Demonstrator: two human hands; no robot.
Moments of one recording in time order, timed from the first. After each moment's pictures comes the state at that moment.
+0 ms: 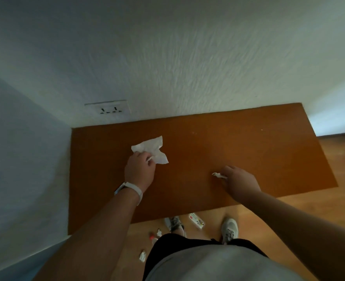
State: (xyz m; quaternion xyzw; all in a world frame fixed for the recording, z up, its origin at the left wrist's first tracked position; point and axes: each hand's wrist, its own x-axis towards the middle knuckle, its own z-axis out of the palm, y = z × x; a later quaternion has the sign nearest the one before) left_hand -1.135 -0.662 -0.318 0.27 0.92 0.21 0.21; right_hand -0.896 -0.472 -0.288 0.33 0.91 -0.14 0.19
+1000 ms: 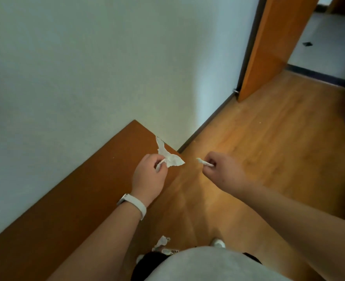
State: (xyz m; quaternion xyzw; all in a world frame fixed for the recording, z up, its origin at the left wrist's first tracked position) left_hand -0.697 -0.413 -0.161 0.59 0.73 0.26 0.23; right_hand -0.476 -0.379 -0.170 0.60 0.70 -0.34 -0.18
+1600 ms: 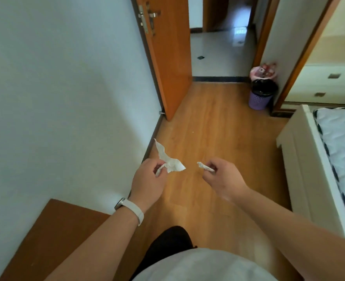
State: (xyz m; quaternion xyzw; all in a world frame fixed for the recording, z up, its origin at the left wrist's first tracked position) left_hand -0.475 -0.276 -0.146 0.78 0.53 0.21 0.27; right_hand -0.269 -0.358 -0.157 0.76 0.46 -0.33 -0.33
